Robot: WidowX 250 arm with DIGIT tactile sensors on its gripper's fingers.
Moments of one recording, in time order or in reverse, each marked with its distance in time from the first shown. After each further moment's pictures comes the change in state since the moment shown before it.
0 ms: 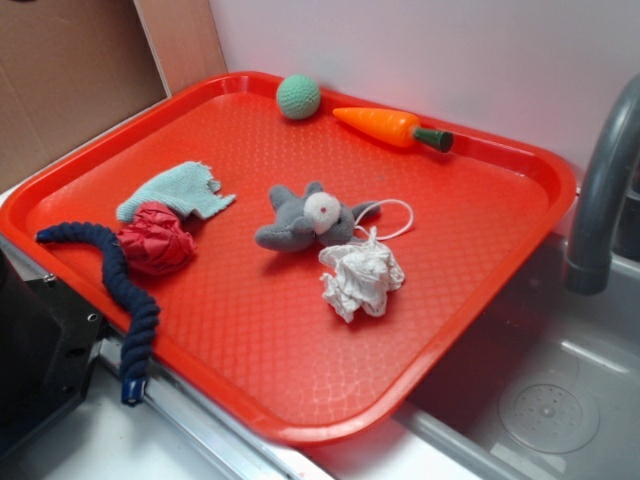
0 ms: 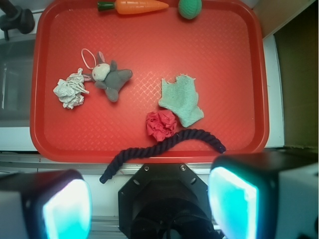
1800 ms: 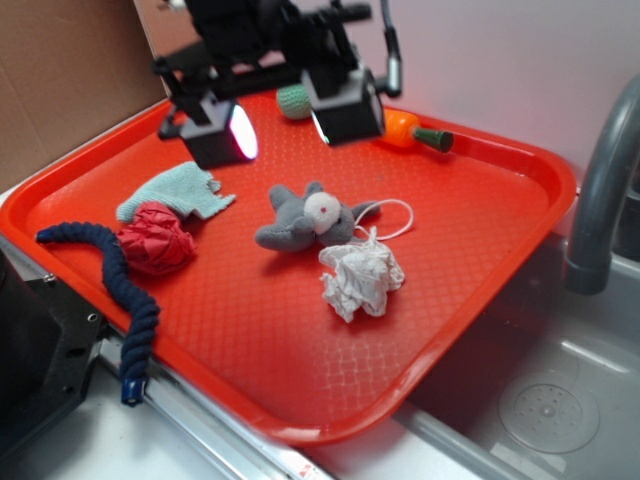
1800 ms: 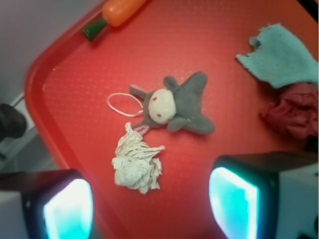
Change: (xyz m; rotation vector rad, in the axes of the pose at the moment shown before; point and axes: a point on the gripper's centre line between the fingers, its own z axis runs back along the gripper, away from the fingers) arm 0.071 -0.104 -0.124 -0.071 -0.106 0.670
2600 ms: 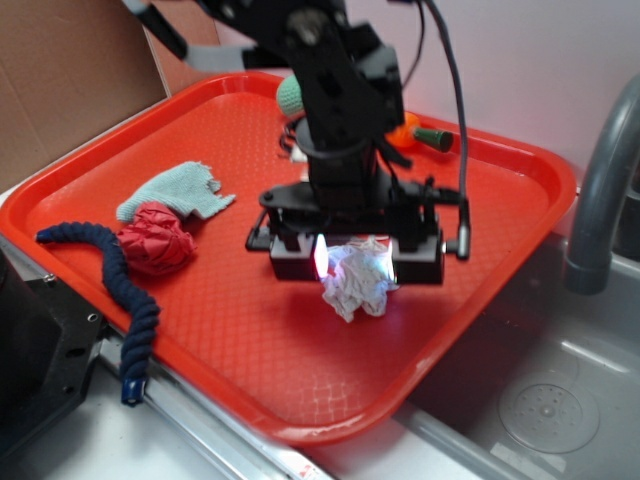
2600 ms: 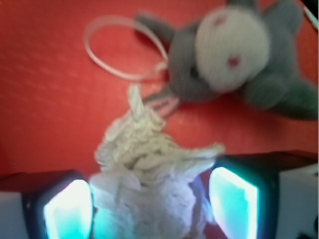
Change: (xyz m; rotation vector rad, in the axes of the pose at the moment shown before) arm -0.017 -0.010 -0.090 0.138 0.033 -0.066
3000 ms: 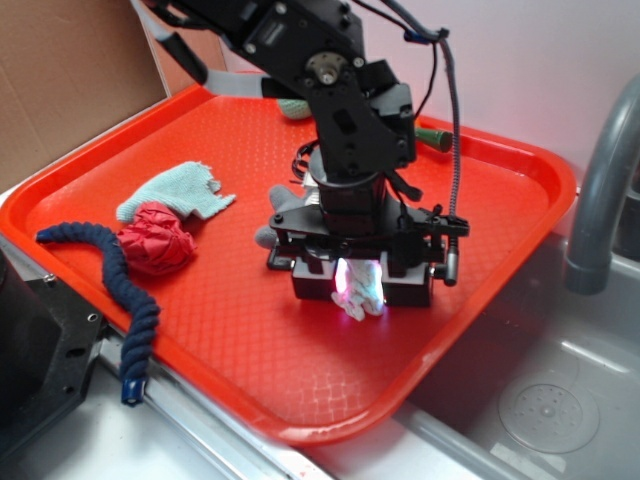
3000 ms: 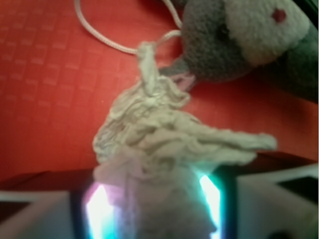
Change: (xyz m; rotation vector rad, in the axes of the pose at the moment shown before) arm -0.003 -0.003 -0.011 0.003 0.001 -0.002
